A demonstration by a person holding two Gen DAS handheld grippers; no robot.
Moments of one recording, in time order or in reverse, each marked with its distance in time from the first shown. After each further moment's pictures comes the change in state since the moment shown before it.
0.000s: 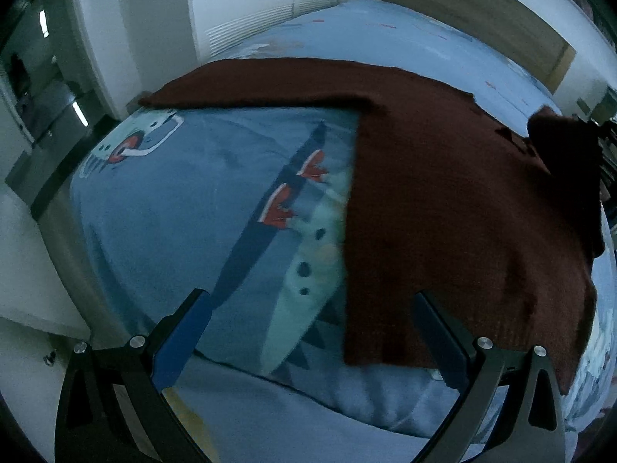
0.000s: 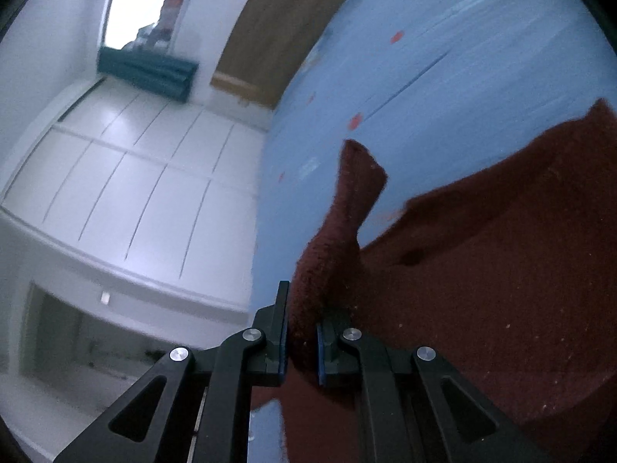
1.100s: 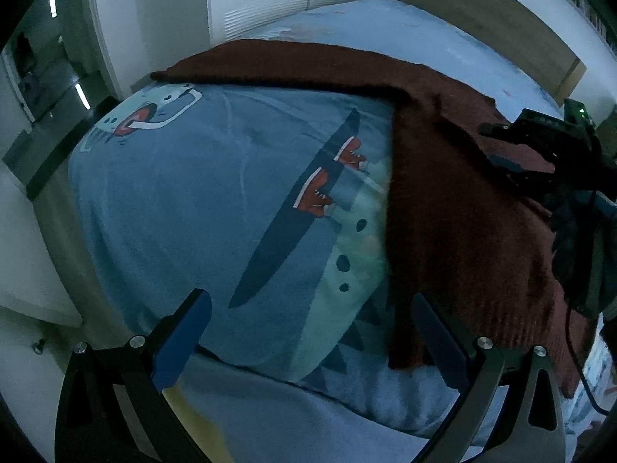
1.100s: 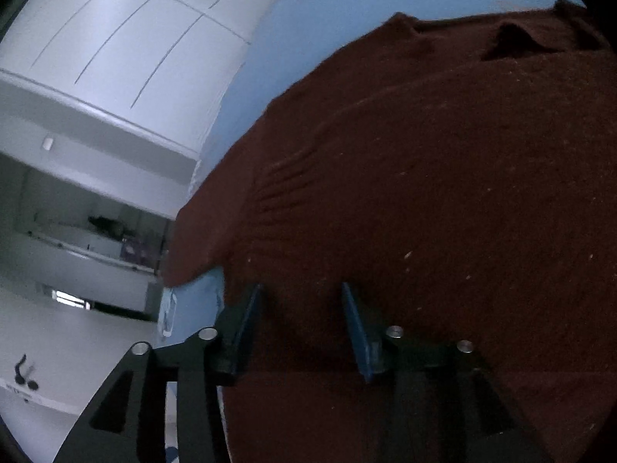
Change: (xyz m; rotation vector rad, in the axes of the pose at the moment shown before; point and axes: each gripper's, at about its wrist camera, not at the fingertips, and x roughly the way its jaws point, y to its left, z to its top) left arm 0.016 0.031 -0.006 -0.047 0.014 -0.024; right arm 0.174 0.021 -0.156 -0.293 0.425 -0.202
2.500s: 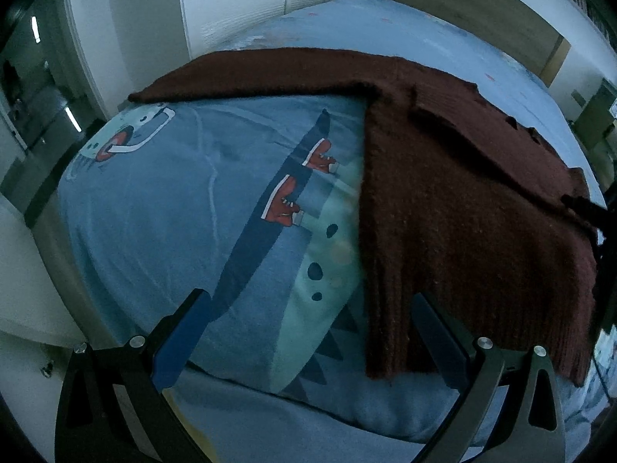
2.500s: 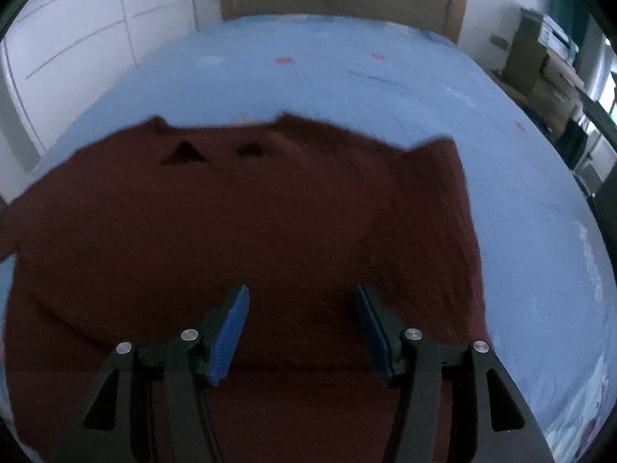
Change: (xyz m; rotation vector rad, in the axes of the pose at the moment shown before) left arm 0.010 -0.023 0.003 0.092 -0.010 0.008; right arm -0.147 -0.116 -0.029 -0.202 -0.234 -0.736
